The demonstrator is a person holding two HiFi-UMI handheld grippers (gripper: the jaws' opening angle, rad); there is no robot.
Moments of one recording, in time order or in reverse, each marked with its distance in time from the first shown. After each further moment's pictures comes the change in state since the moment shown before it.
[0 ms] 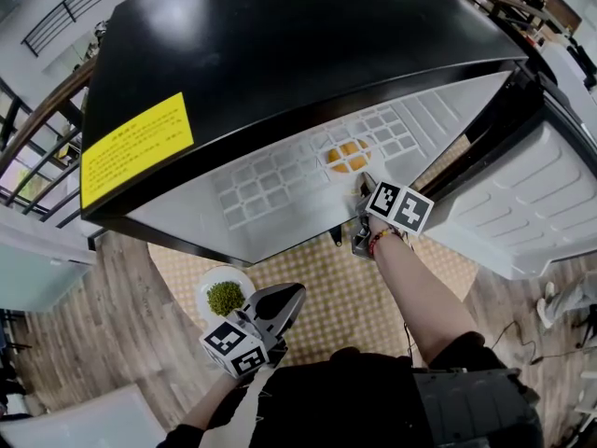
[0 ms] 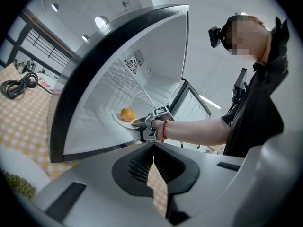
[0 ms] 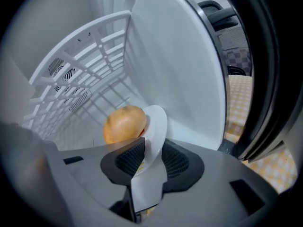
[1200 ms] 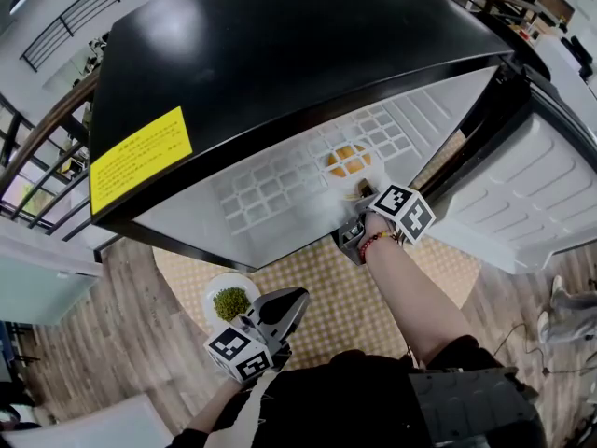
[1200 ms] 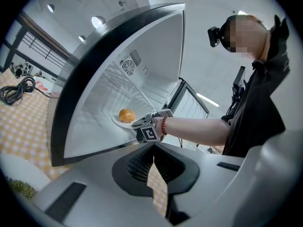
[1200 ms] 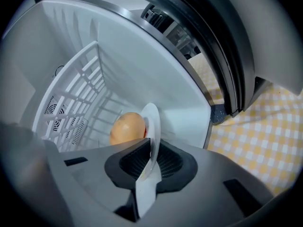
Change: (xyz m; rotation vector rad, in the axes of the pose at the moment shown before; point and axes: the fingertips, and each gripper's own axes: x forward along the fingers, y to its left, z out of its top) left arm -0.004 -0.005 0.002 0.034 0.005 -0.014; right arm -0.013 0.002 -0.009 0.436 -0.056 0.013
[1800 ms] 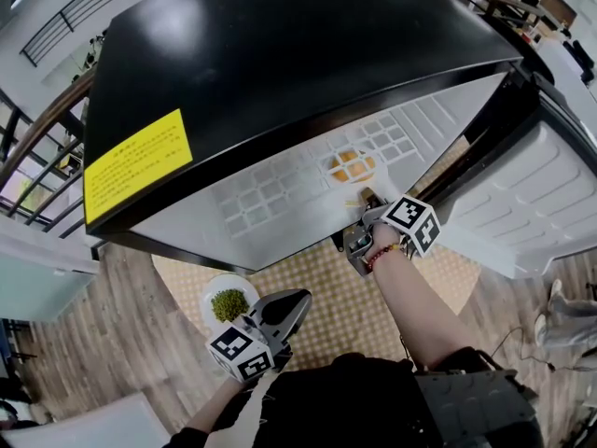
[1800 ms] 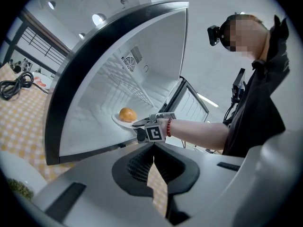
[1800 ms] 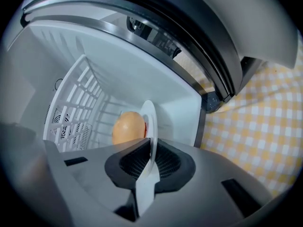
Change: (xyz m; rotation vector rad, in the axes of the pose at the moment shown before) left arm 0.008 0.002 -0.004 -0.014 0.017 -0.018; right arm -0.008 -0.008 -0.009 0.134 0.046 0.076
